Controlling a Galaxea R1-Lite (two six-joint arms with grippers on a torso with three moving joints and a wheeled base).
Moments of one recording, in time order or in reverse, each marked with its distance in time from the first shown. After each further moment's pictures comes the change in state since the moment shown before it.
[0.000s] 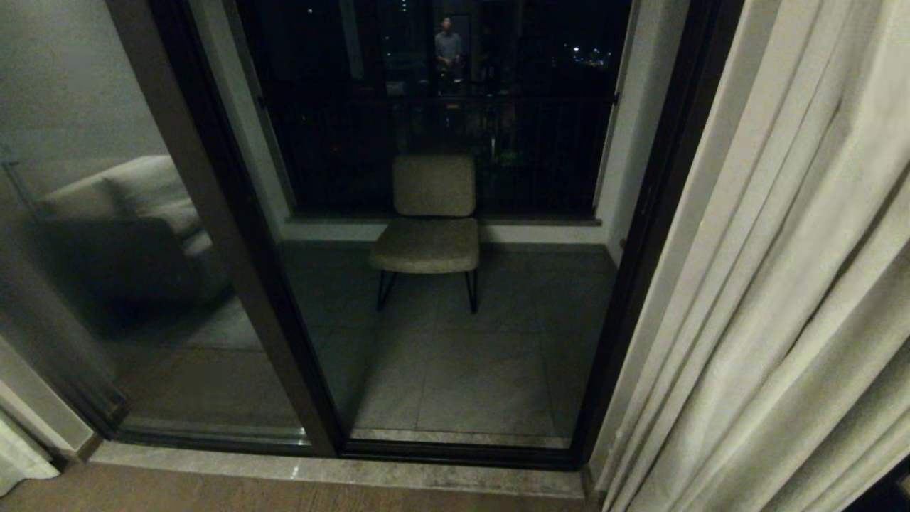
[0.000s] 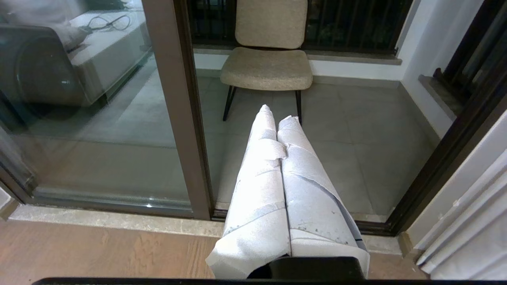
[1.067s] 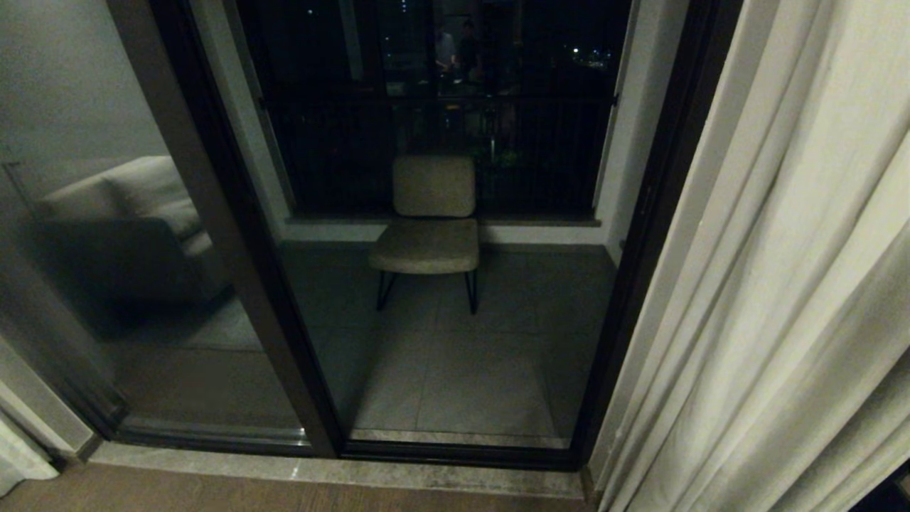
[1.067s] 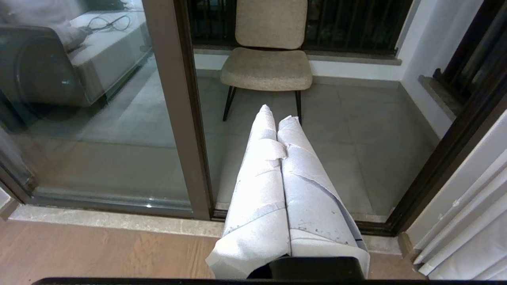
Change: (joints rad) left arm 0.000 0.000 0.000 0.000 0.000 0.000; right arm 0.032 -0.652 0.595 0.204 -0.040 -0.010
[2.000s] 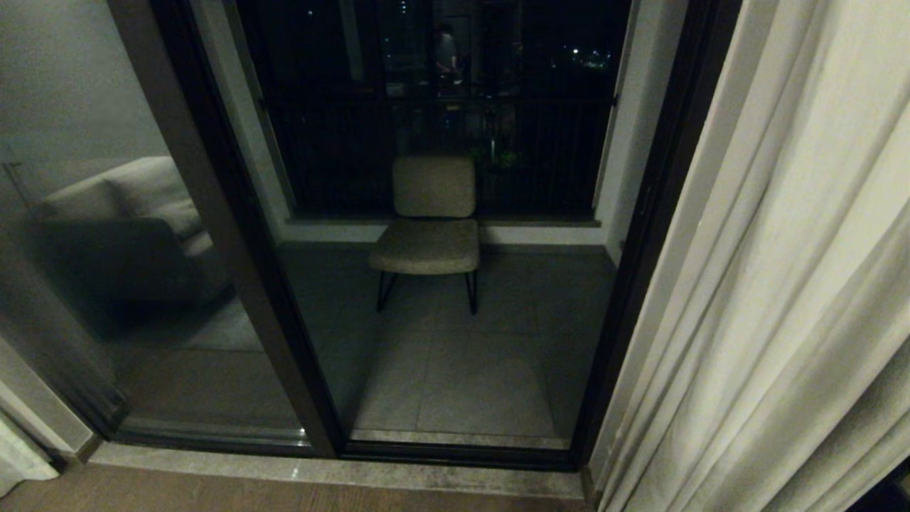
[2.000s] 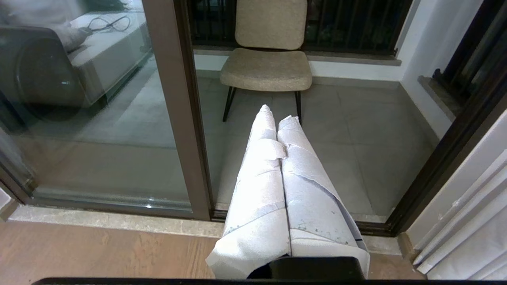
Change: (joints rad) left arm 0.000 0.000 0.000 0.000 0.000 0.000; right arm 0.283 -0.449 0.104 0.577 -0.257 -0.046
